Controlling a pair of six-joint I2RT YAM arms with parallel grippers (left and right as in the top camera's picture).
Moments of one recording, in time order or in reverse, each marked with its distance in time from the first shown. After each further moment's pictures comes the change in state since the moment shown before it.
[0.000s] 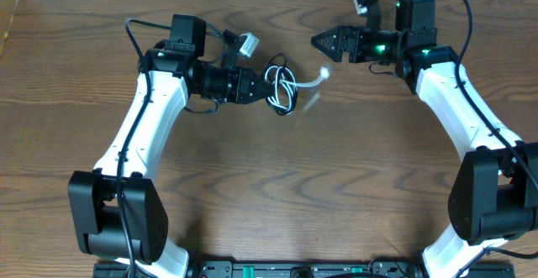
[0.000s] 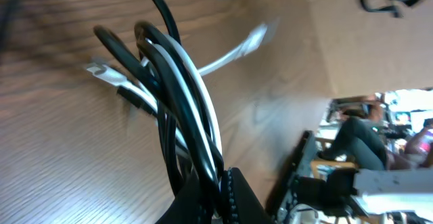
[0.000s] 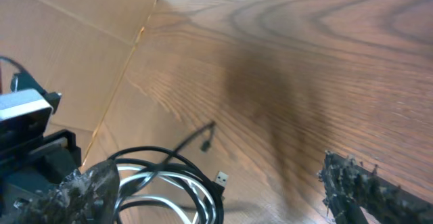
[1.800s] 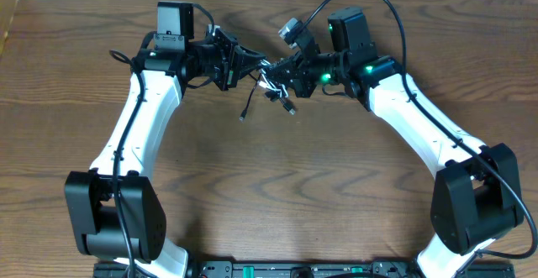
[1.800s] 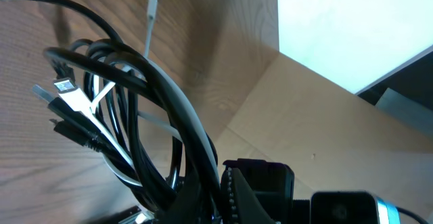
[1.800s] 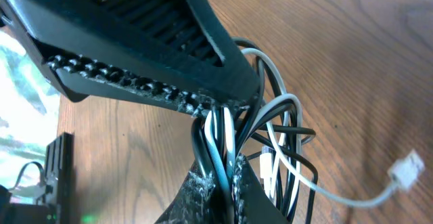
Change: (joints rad) left arm 0.036 0.000 -0.002 0.334 -0.059 -1.286; right arm 0.268 0.000 0.000 -0.042 0.010 -0.377
